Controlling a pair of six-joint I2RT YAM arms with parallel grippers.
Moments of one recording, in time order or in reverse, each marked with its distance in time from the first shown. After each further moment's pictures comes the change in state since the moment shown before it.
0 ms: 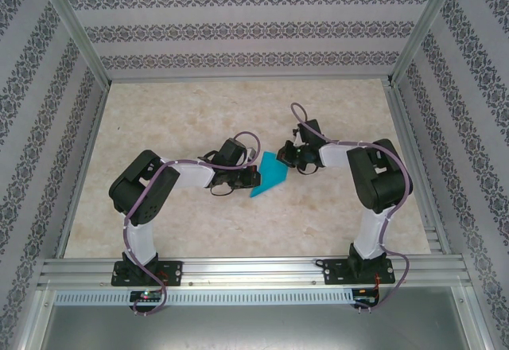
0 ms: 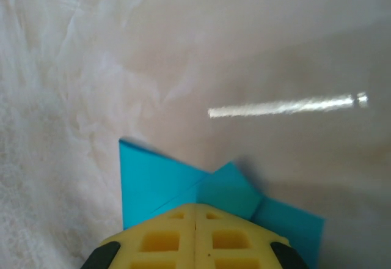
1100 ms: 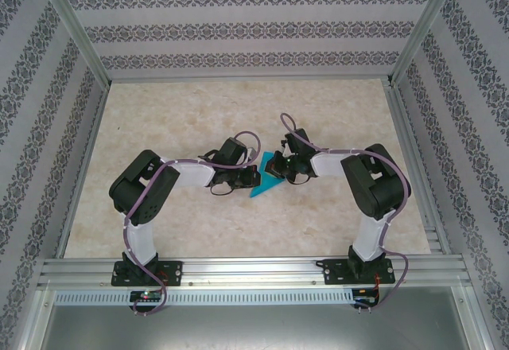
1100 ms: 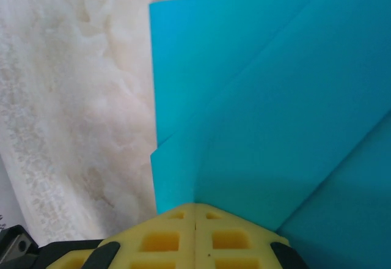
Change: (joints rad) left arm 0.000 0.000 0.023 -0.042 0.009 0.008; right arm 0.143 -0.035 -0.071 0.029 -0.054 0.132
